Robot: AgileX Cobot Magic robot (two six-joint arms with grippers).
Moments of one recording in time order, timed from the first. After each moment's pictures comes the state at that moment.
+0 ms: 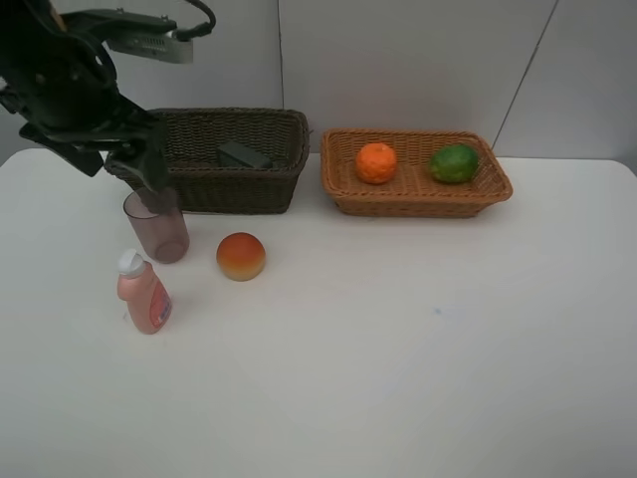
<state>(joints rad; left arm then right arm) -0.34 1.59 -1.22 0.05 0.95 -0.03 0.00 0.00 -0.52 -0.06 1.06 0.01</state>
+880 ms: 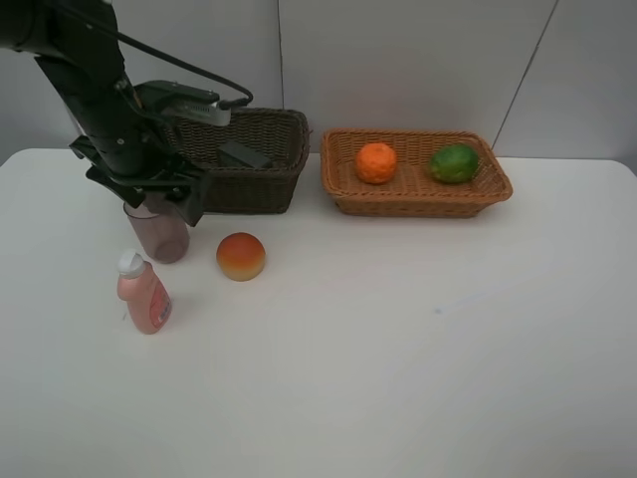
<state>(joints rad) -0.34 1.84 -1.22 0.07 0.76 -0.04 0.00 0.00 -0.52 -0.06 1.06 0.01</state>
